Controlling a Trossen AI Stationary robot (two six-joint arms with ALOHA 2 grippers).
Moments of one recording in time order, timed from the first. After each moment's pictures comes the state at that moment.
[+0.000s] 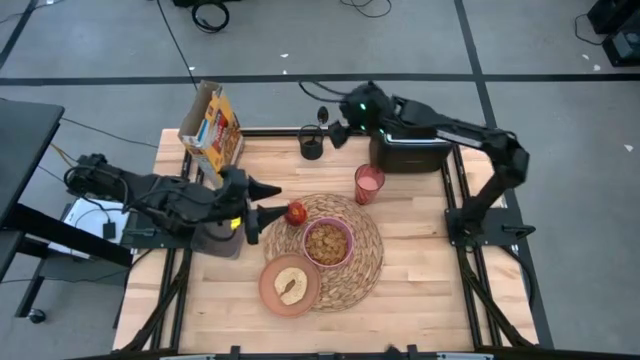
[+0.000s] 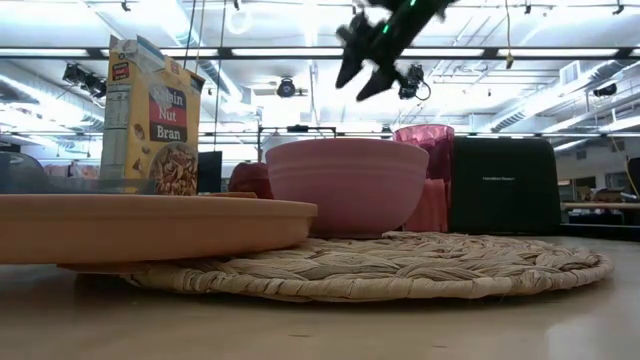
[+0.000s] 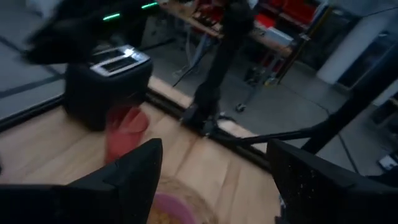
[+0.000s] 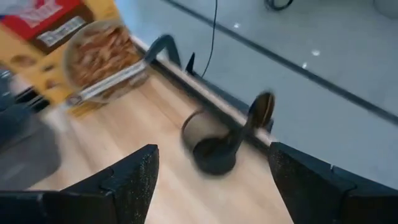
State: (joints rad) left arm -0.37 1.13 1.24 -0.34 -0.62 -0.59; right arm -0.43 1.63 1.57 -0.58 0.16 0.30
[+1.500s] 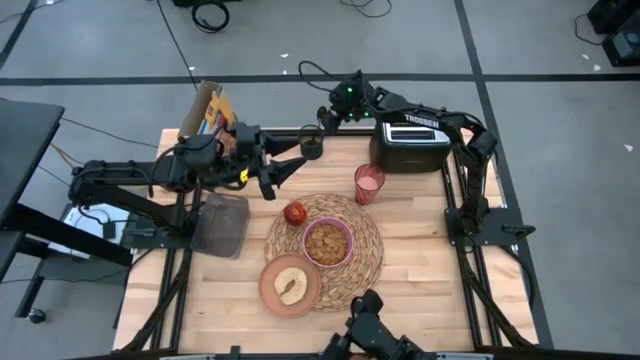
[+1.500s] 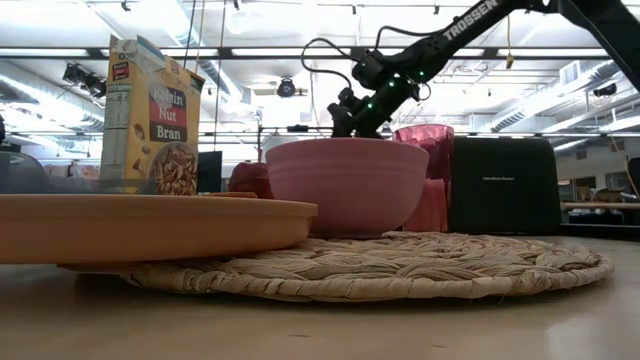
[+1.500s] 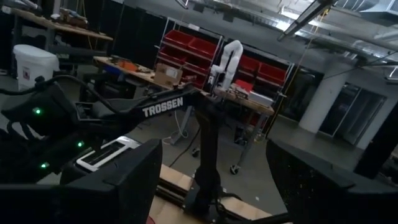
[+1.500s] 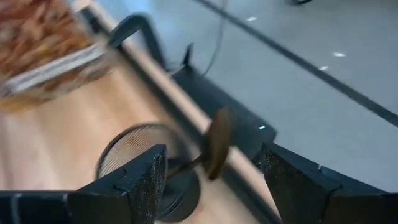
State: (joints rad) left arm -0.02 1.18 1.24 0.07 -0.31 -0.33; right arm -0.69 1.93 1.56 -0.26 -0.12 0.09
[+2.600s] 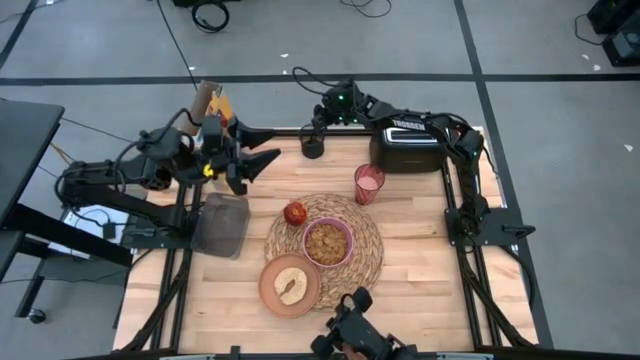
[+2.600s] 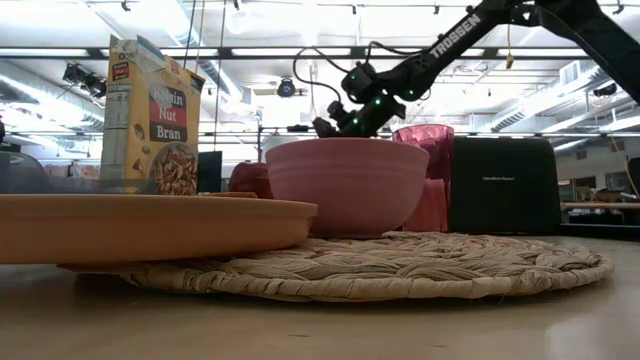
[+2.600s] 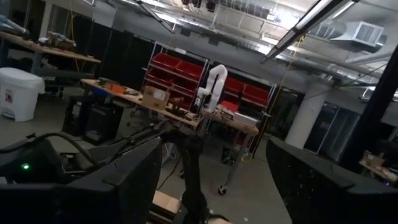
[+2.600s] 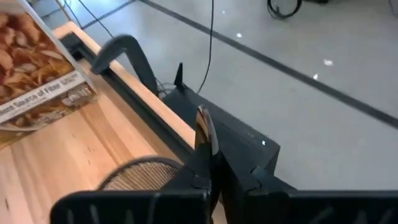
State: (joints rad) left arm -0.03 1.05 1.24 0.05 -0.29 -0.30; right arm -0.66 2.04 1.56 -0.07 -0.02 0.18
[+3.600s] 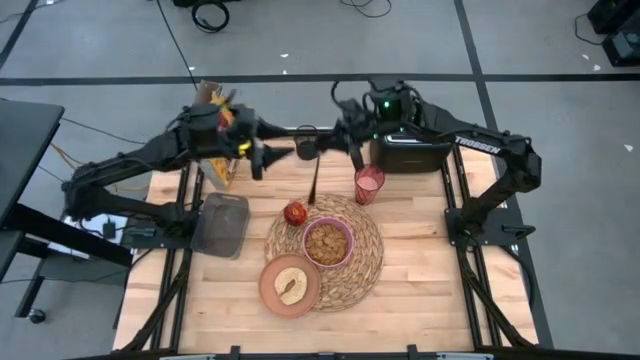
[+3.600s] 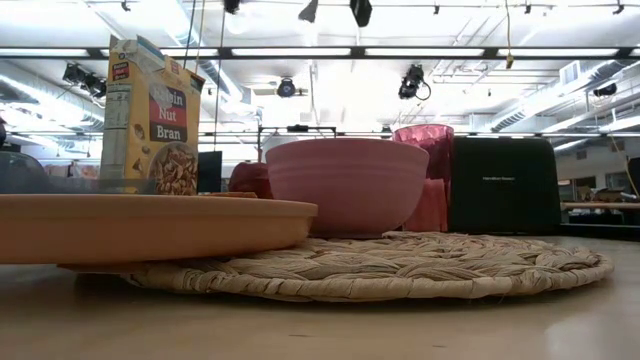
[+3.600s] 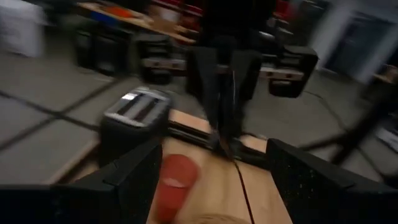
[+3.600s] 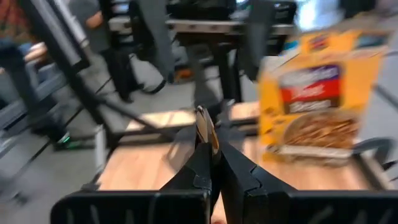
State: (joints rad) left arm 0.30 1.13 1.24 -0.23 0.11 -0.25; right arm -0.34 1.52 1.59 -0.32 -0.50 0.07
